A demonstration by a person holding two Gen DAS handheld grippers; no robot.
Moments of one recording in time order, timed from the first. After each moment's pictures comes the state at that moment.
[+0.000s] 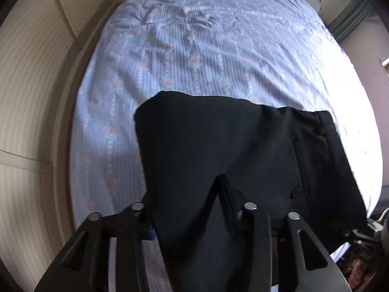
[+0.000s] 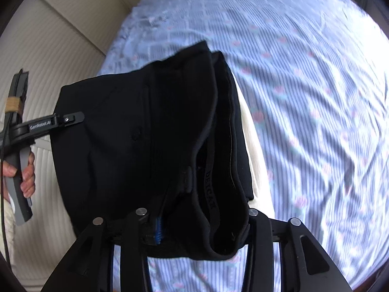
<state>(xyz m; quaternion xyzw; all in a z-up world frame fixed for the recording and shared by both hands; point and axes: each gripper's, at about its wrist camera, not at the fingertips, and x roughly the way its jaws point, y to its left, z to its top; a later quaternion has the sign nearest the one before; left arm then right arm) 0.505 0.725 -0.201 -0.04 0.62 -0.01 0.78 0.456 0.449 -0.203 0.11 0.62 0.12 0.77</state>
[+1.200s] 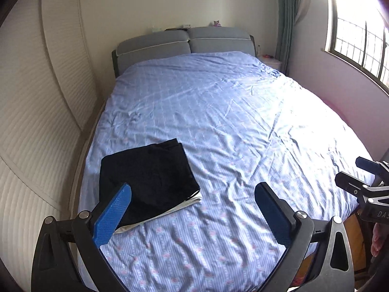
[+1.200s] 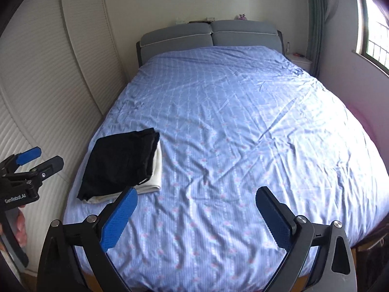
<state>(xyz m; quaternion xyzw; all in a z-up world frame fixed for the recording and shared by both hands) 0.216 0.414 0.038 0.06 0.39 -0.05 0.92 0.207 0.203 0.015 0.05 0.41 0.06 0.91</state>
